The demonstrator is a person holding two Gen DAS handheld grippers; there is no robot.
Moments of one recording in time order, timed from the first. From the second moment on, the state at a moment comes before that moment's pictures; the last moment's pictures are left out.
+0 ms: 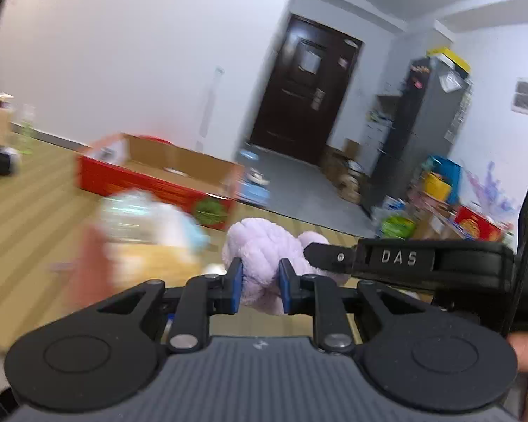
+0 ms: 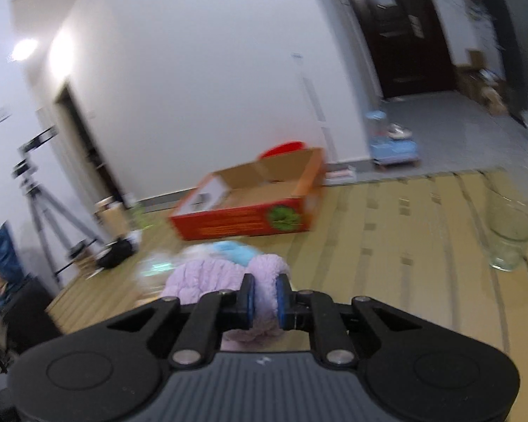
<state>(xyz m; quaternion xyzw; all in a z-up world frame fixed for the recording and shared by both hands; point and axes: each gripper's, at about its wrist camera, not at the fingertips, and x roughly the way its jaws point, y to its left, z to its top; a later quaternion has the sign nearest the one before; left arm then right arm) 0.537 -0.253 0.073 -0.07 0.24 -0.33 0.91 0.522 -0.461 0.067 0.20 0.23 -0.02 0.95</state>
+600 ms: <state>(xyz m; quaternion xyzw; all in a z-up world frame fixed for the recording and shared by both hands) 0.482 0.010 -0.029 -0.11 0.34 -0.16 0.92 0.543 -0.186 -0.051 0.08 0.39 0.19 0.90</state>
